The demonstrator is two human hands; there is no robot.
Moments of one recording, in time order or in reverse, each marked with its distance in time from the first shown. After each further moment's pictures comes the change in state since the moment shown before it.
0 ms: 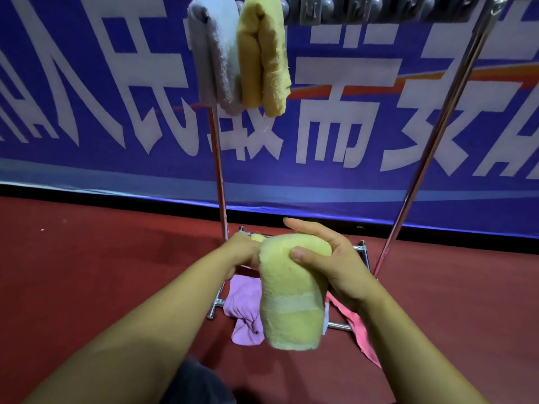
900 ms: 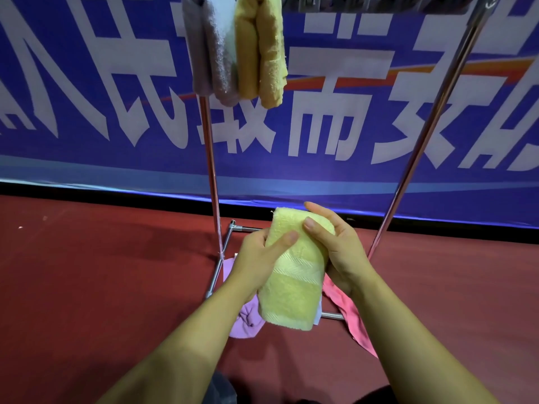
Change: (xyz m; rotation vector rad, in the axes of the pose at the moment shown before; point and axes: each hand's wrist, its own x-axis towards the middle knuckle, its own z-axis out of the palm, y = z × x) left_hand -0.059 -0.002 0.041 -0.398 0.001 0.390; right_hand 0.019 0.018 -0.007 0.261 0.315 0.096
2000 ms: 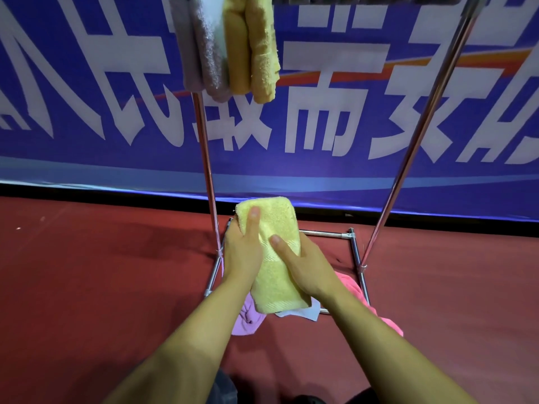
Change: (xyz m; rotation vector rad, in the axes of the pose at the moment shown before) left_hand 0.009 0.004 0.006 0.067 0.433 0.096; right_hand 0.001 0.049 0.005 -0.733 -0.022 -0.064
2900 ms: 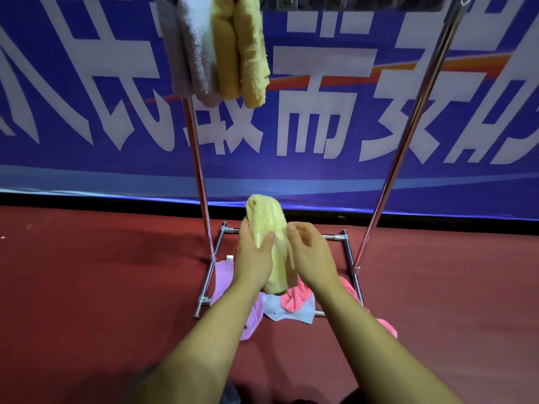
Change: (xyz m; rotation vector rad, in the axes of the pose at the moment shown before) left_hand 0.000 -0.022 0.023 0.146 -0.176 -0.020; right_hand 0.018 0.005 -0.008 -0.012 0.305 0.051
